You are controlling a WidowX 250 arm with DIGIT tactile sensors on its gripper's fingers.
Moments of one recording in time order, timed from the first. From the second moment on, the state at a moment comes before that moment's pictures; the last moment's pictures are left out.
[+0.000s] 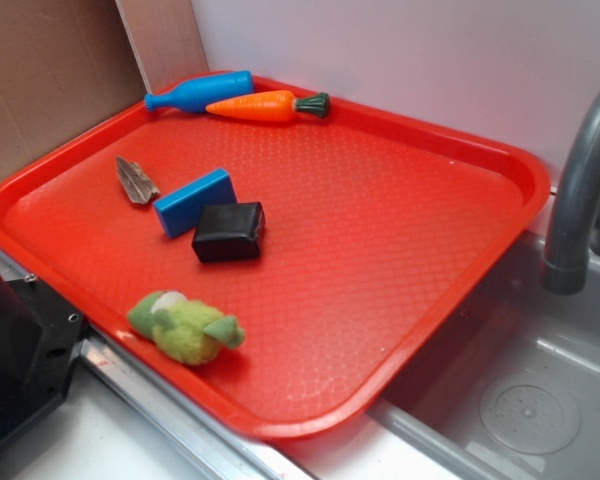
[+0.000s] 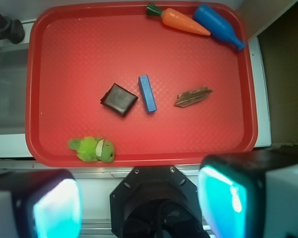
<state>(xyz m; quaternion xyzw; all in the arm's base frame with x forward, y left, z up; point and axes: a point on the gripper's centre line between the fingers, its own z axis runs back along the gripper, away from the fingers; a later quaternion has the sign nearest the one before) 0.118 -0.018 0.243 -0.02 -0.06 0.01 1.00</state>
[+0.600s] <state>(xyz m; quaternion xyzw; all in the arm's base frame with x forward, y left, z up) 0.154 0.007 0.183 -0.02 -0.02 -0.06 1.00</state>
